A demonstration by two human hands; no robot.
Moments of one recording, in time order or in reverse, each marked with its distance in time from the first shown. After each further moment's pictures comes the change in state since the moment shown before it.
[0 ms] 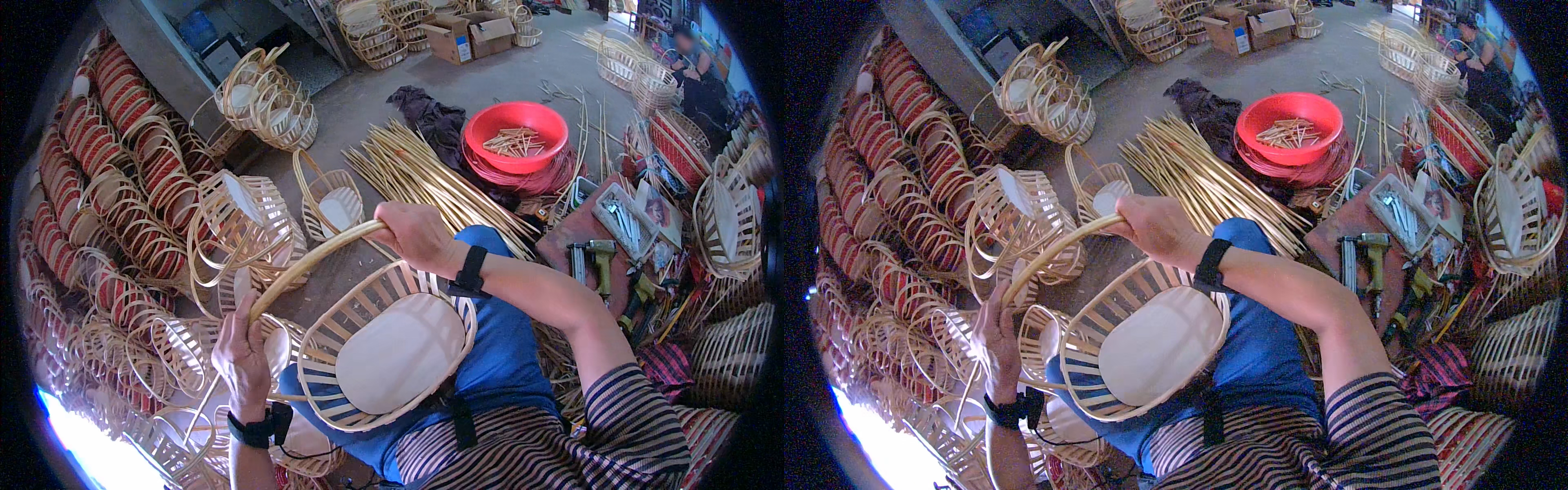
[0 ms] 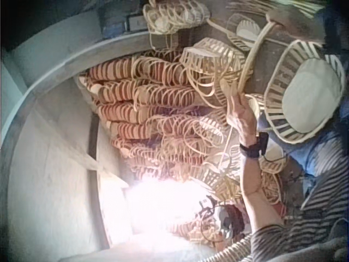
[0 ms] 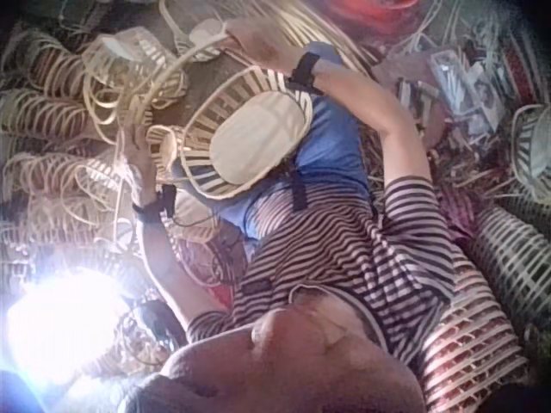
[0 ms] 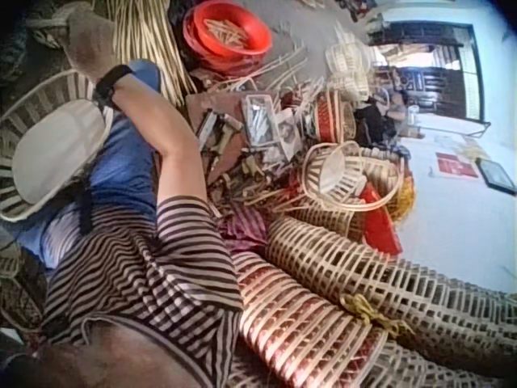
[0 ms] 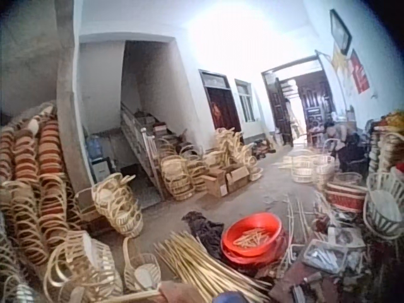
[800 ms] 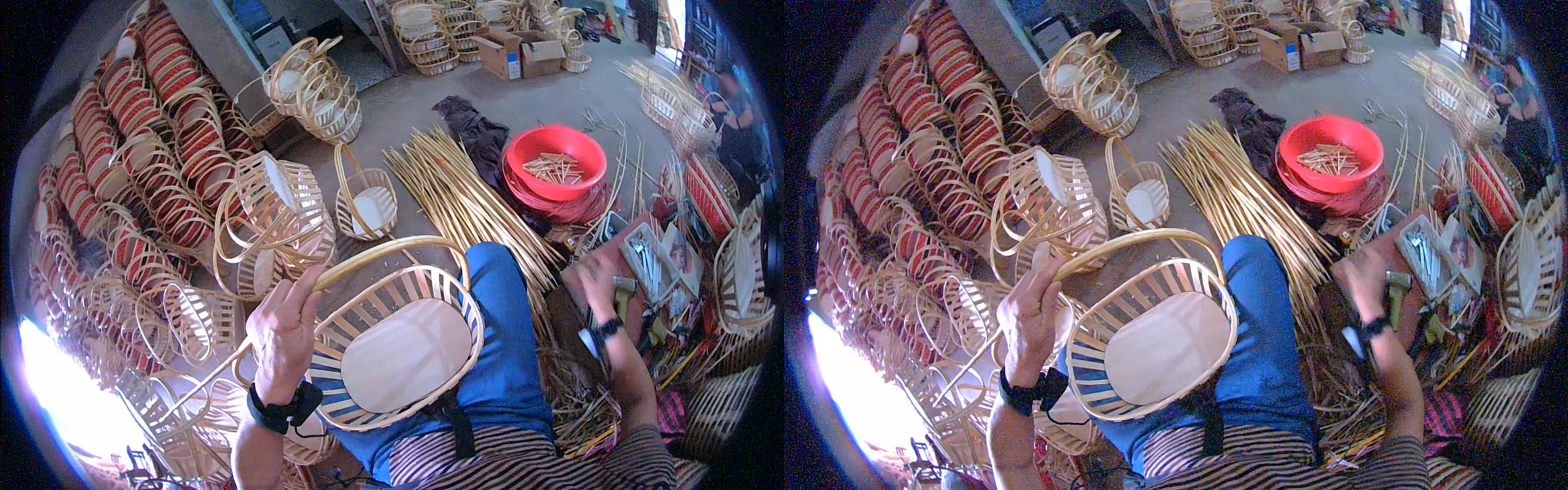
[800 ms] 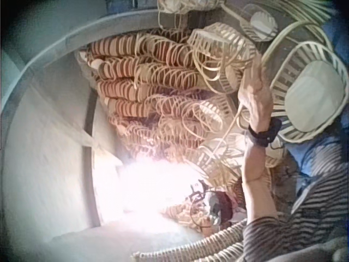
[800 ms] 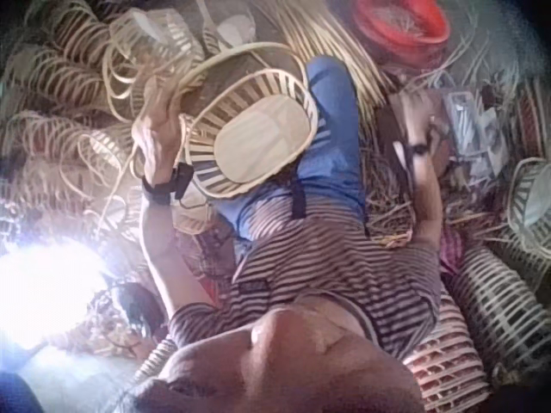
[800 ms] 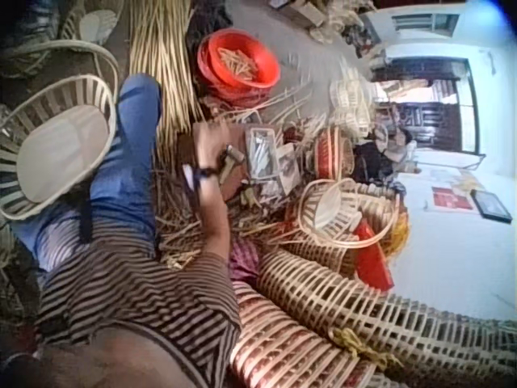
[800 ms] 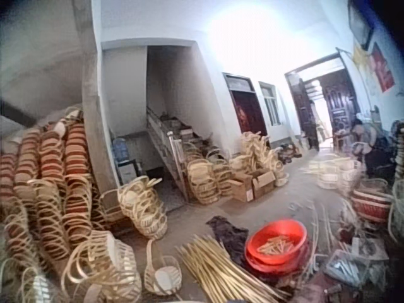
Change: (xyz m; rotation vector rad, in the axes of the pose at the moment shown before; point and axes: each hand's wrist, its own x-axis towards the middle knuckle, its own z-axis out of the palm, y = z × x) left_hand 0.016 0.041 0.004 -0.046 -0.067 0.007; right_hand -0.176 0.106 -0.165 -0.289 -0.038 0.965
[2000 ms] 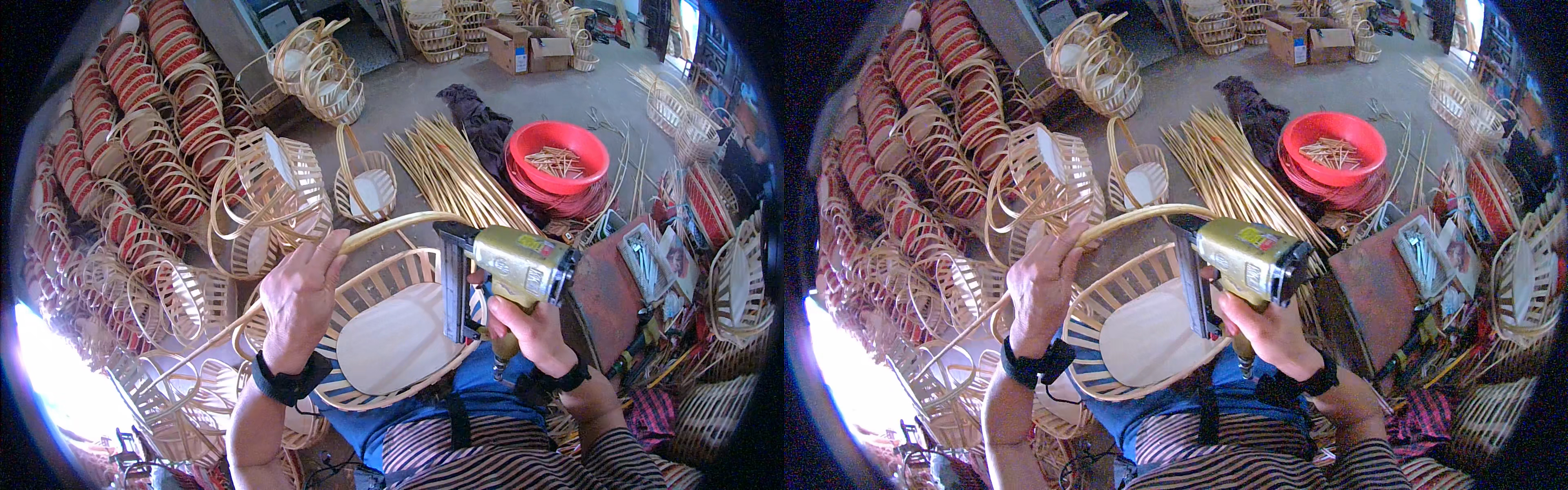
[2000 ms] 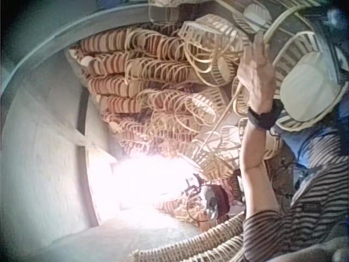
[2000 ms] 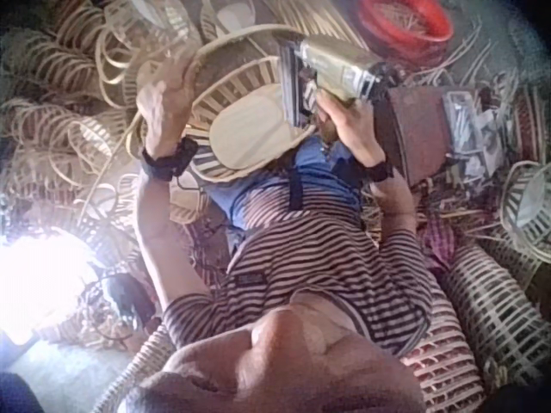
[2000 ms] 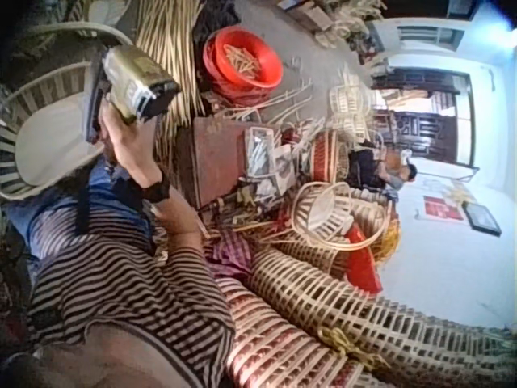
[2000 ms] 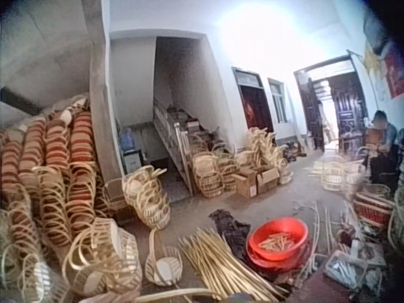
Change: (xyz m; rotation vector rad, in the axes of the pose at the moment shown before) left_hand 0.010 0.009 0.020 0.030 -0.009 0.072; right_hand -0.091 -0.204 -0.004 1.052 -0.688 -0.045
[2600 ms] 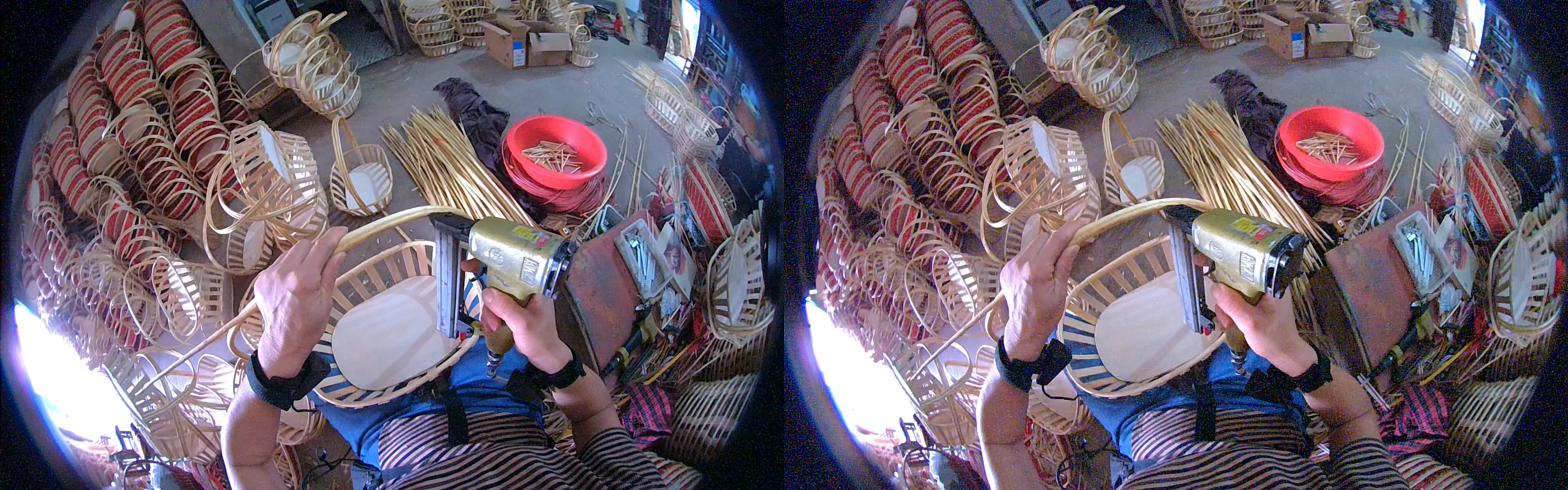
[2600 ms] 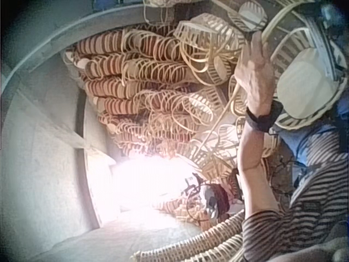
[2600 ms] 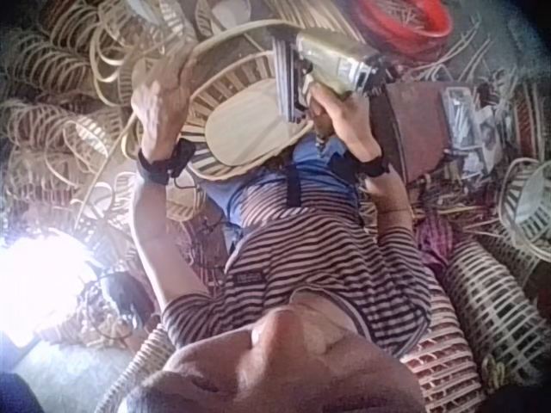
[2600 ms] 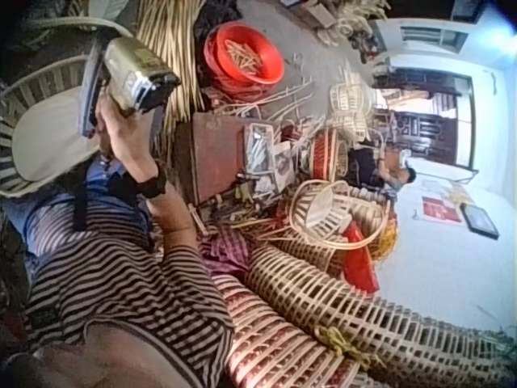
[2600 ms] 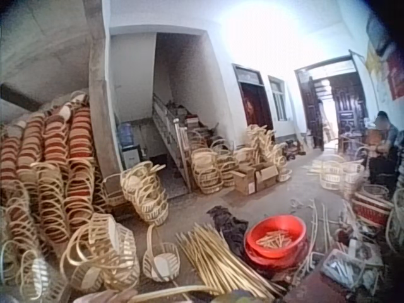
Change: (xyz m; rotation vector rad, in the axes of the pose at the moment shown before) left_hand -0.001 0.007 -0.004 -0.032 0.003 0.001; right_hand 0.002 0.009 0.002 0.048 0.061 -0.007
